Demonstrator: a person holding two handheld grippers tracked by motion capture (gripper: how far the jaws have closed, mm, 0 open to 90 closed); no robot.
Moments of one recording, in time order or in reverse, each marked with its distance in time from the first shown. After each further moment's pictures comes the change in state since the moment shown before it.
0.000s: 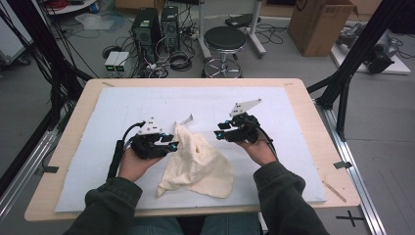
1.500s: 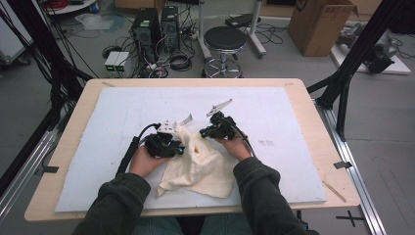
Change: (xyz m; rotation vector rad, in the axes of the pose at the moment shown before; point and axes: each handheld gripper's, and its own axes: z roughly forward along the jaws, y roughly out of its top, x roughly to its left) left arm 0.010 -0.016 0.048 0.198 -0.032 0.002; right arm -0.016 0.001 0.082 0.116 0.040 0.060
